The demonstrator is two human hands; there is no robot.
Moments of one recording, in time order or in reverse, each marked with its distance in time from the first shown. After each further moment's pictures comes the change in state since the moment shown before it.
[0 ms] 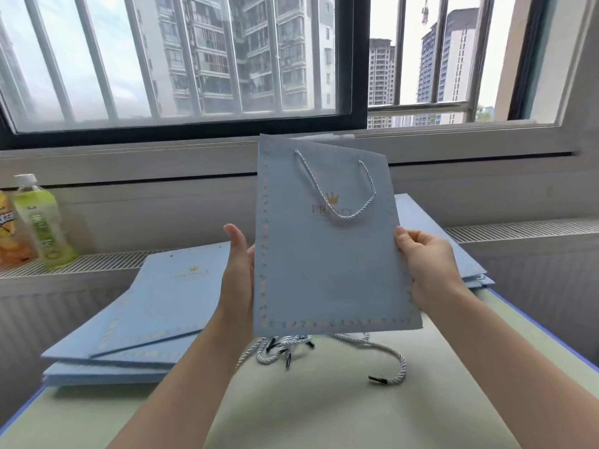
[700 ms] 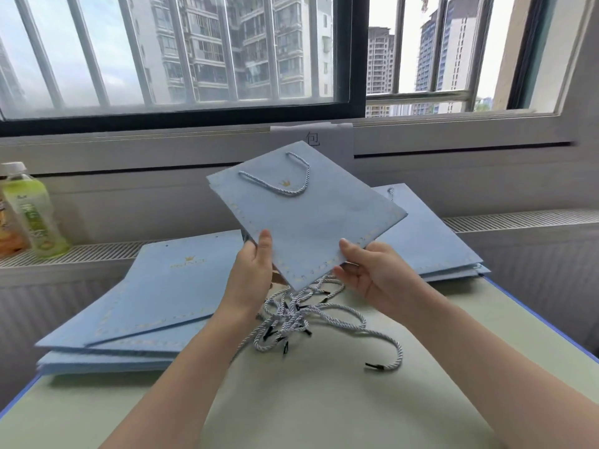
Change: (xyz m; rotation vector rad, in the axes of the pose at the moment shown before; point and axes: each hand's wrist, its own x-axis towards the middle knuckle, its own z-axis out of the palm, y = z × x) left_hand 0.010 -0.018 -0.002 0.652 0.326 0.148; right_hand -0.027 0.010 0.032 0.351 -0.473 0.292
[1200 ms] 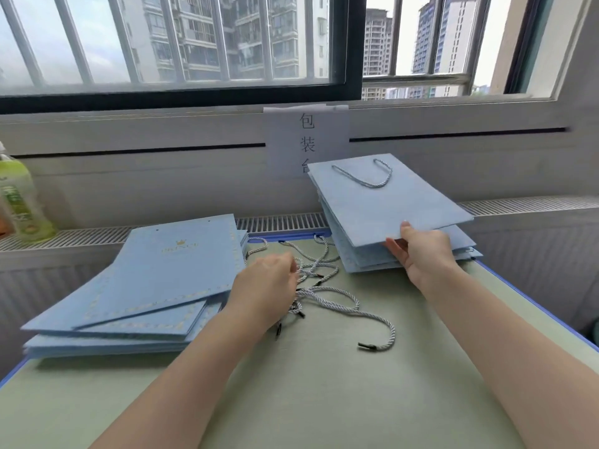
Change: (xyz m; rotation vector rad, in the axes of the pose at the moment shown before) left_hand -0.011 -0.020 0.015 1.005 -0.216 0.294; right_hand 0.019 -0.019 -0.055 -0.024 0.692 -0.169
